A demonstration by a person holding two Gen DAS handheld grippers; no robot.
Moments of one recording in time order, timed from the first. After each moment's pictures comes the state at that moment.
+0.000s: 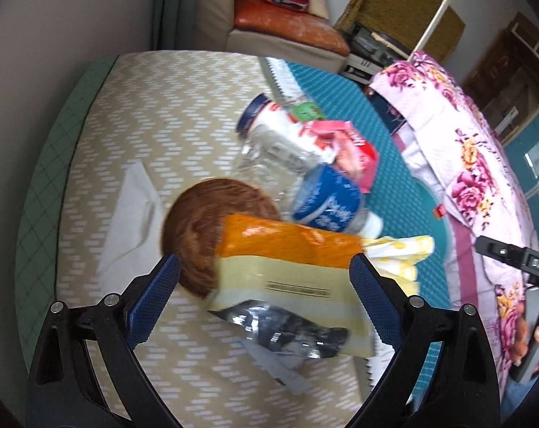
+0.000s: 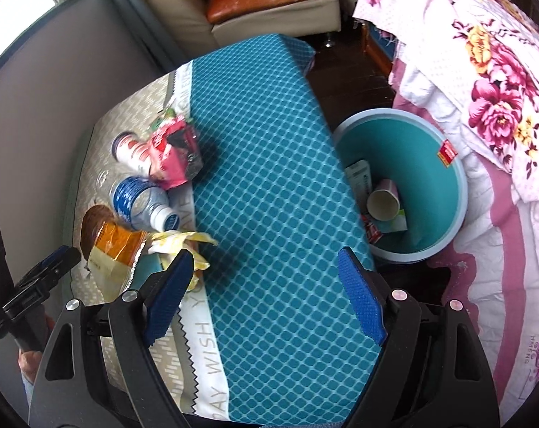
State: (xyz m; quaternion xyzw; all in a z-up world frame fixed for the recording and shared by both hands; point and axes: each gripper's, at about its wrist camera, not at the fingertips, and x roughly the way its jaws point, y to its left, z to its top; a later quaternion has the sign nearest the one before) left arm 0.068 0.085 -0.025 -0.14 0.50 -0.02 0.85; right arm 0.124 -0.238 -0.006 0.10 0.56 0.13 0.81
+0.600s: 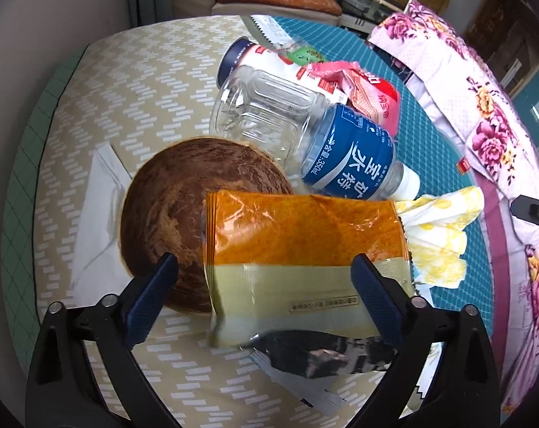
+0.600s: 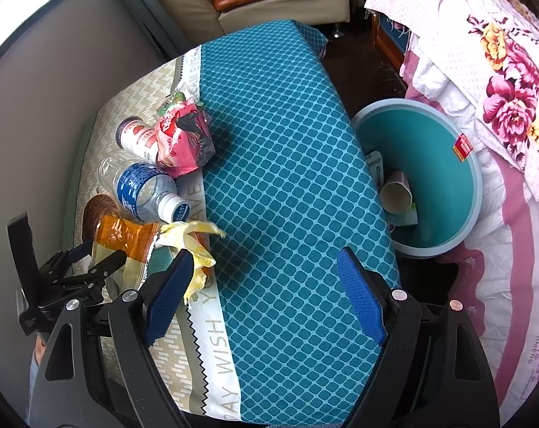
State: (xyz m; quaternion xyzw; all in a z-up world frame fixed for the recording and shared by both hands) left arm 0.085 0.062 -0.074 -0.07 0.54 -0.04 0.83; right arm 0.127 -0.223 -0.019 0.09 0.58 0.14 0.80
